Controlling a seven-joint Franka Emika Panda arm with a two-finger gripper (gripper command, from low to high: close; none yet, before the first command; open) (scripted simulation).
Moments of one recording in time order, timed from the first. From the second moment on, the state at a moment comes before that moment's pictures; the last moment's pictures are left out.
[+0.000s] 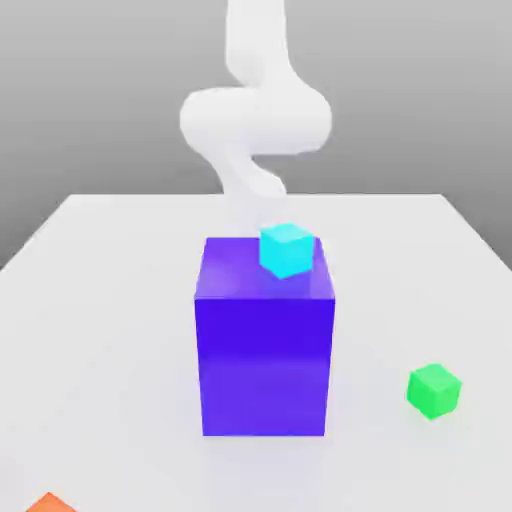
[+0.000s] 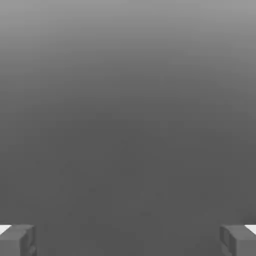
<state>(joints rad) -0.05 -0.73 0.01 -2.29 0.01 2.32 0.90</state>
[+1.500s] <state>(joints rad) -0.54 0.45 -0.09 -2.15 0.08 2.60 2.76</state>
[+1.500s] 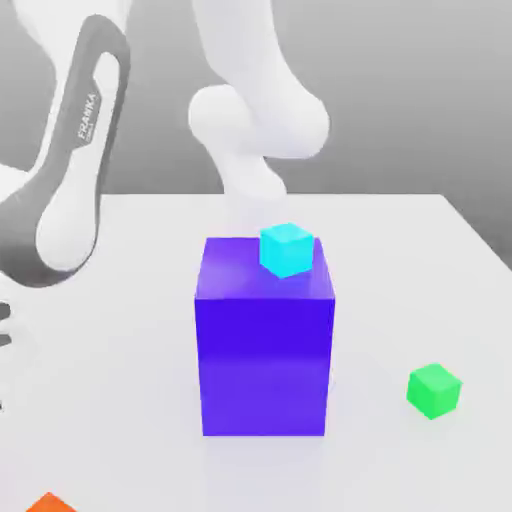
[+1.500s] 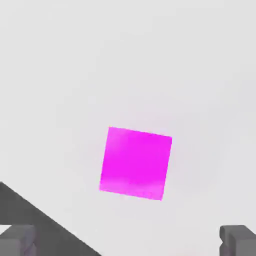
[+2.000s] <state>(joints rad) -0.54 0.46 -0.09 -2.14 0.08 2.61 2.77</state>
